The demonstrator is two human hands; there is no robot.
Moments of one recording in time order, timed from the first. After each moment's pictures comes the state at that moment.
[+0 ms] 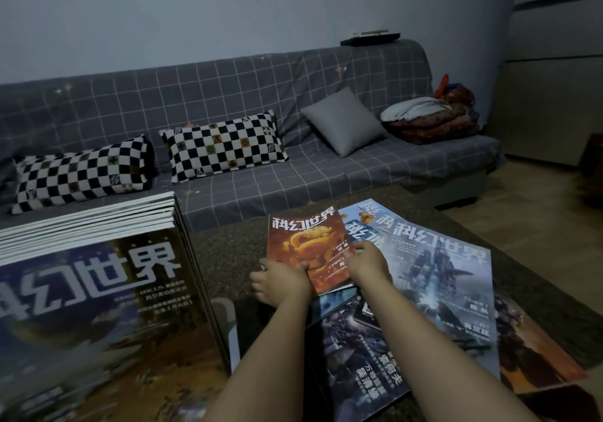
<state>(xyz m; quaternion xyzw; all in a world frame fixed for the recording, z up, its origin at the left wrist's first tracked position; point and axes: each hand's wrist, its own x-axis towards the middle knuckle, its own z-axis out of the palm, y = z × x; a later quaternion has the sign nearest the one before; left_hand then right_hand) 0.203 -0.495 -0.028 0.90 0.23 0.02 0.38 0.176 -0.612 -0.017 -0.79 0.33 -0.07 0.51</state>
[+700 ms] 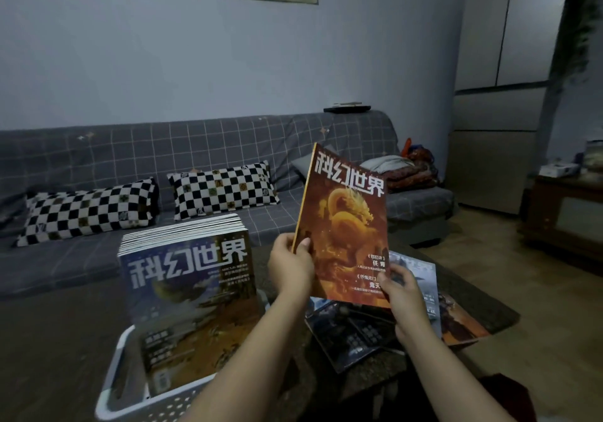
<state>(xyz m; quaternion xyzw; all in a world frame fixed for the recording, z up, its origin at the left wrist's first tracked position) 0.045 -0.436 0.107 0.75 -0.02 0.16 0.64 -0.012 -0.589 0.036 -0.58 0.22 -0.27 0.73</state>
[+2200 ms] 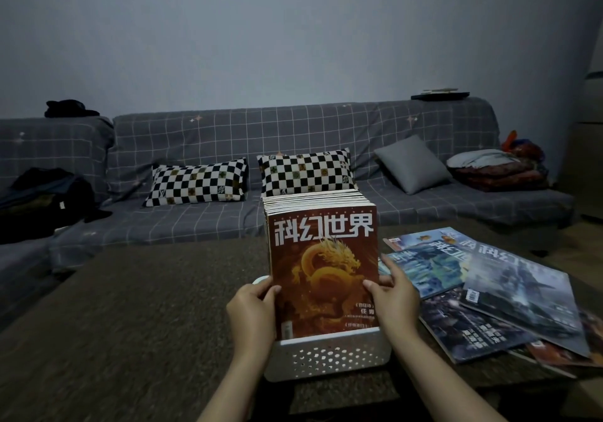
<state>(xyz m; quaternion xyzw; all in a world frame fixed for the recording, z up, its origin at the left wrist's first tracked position) 0.026 -0.182 0.020 0.80 0.06 0.29 0.53 0.024 -0.383 0.021 -0.76 0.12 -0.29 0.57</state>
